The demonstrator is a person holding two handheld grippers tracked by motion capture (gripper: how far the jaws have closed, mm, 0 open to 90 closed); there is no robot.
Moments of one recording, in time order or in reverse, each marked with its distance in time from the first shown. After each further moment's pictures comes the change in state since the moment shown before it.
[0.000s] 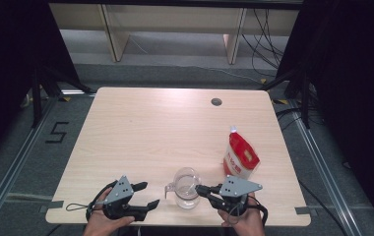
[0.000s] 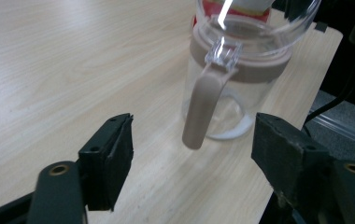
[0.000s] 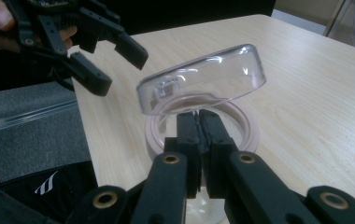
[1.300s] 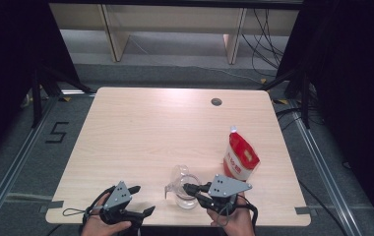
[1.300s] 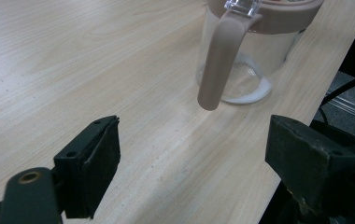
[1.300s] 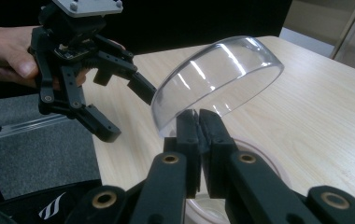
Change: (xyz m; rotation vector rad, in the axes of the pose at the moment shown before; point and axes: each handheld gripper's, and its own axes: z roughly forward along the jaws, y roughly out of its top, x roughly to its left) left arm 0.002 -0.017 0.000 0.053 0.042 0.006; right arm 0.015 0.021 0.018 -0.047 0.017 -0.038
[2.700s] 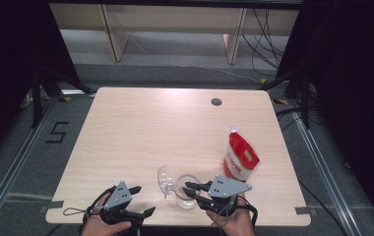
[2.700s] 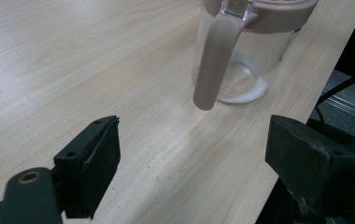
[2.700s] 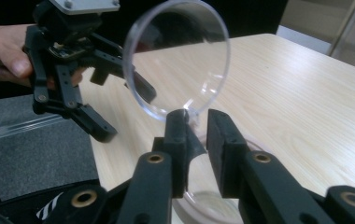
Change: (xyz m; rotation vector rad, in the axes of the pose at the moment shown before) left arm -0.001 0.000 0.001 -0.004 -0.013 -0.003; right arm -0.001 -0.004 -0.004 0.009 -0.023 0.019
